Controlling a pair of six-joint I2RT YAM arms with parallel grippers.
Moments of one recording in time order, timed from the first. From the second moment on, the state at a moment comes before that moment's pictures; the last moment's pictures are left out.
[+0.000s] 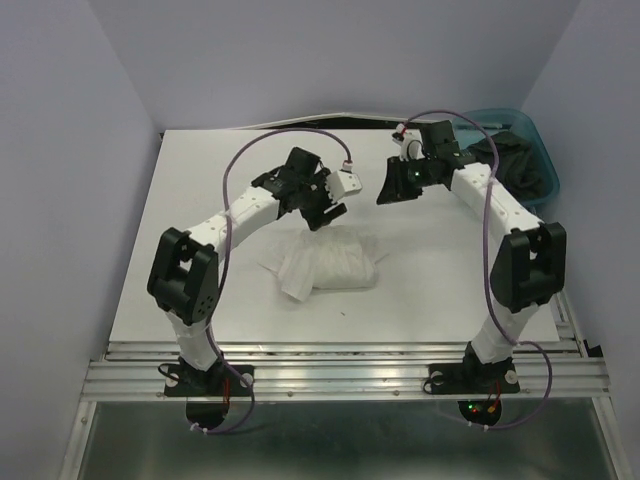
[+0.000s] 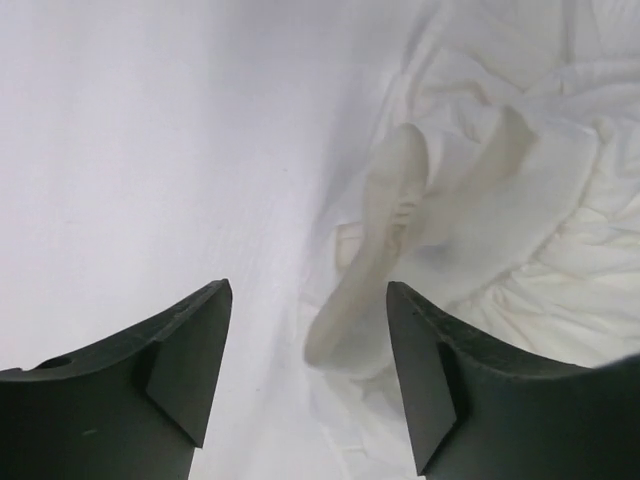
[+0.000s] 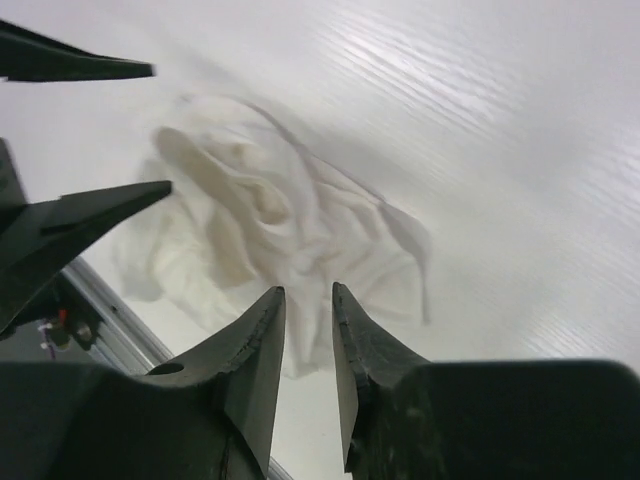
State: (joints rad) left arm -0.58 1.82 1.42 -0.50 0.28 0.65; right arm 0.24 1.85 1.58 -0.74 -0.55 0.11
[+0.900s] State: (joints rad) left arm -0.23 1.39 1.16 -0.33 0.67 -0.13; right arm 0.51 2.15 1.43 -0.26 -1.16 0.41
